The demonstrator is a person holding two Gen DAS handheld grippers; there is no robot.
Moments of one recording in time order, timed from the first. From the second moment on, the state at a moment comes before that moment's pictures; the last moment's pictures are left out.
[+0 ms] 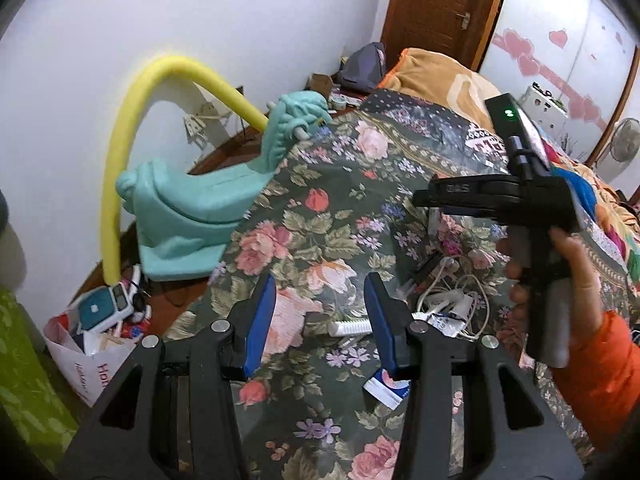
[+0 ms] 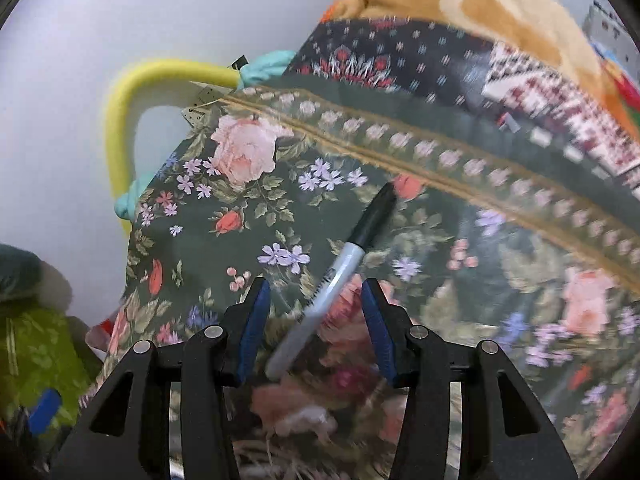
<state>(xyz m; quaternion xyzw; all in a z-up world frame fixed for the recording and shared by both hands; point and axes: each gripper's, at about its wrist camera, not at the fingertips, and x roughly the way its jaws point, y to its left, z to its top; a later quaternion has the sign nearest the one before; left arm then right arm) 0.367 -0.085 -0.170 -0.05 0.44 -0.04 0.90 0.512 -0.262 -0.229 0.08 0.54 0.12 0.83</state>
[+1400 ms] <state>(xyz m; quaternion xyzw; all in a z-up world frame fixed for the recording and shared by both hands) 0.319 -0.164 -0.158 0.01 0.50 -0.12 0.86 0.333 -0.333 -0.136 0.03 0.49 0.19 0.85</state>
